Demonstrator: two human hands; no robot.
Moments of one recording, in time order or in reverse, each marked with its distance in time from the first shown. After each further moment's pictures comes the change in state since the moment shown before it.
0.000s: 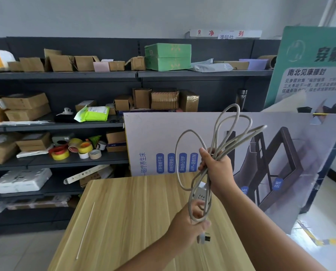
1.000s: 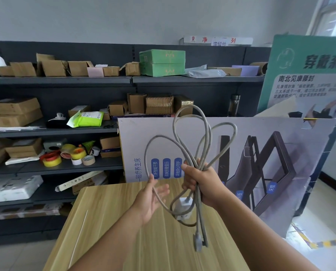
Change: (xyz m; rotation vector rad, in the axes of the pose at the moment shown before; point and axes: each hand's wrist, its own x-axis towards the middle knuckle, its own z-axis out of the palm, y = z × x) left_hand 0.051 0.012 -0.093 -0.606 0.254 -0.311; right_hand -0.011 -0.007 0.005 0.157 -0.503 0.115
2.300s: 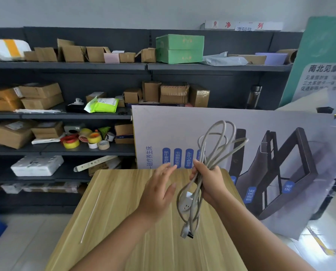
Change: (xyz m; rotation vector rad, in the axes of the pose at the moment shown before) left_hand -0.025 -0.027 -0.003 1.025 0.095 0.882; right_hand 0.010 0.045 -0.014 0.095 0.338 0.136
